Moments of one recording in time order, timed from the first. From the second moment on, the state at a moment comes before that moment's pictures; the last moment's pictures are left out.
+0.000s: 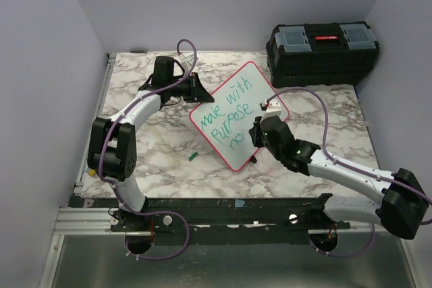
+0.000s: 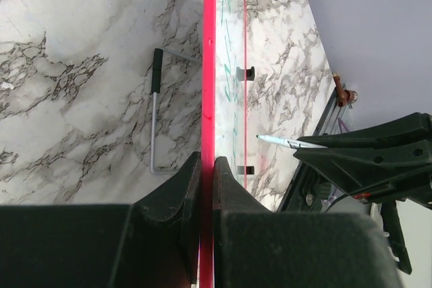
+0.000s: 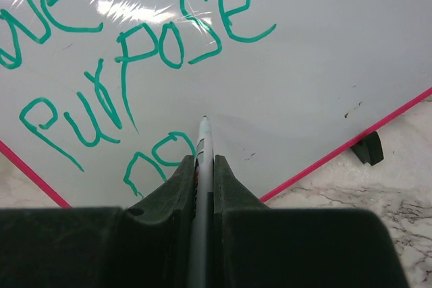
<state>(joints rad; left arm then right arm) -0.24 1.75 1.28 -0.13 0.87 -0.41 0.85 1.17 0.70 -0.06 0.45 0.41</state>
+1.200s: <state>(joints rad) -0.24 1.73 1.26 -0.13 0.85 -0.41 0.80 1.18 0.61 0.06 0.33 0.48</state>
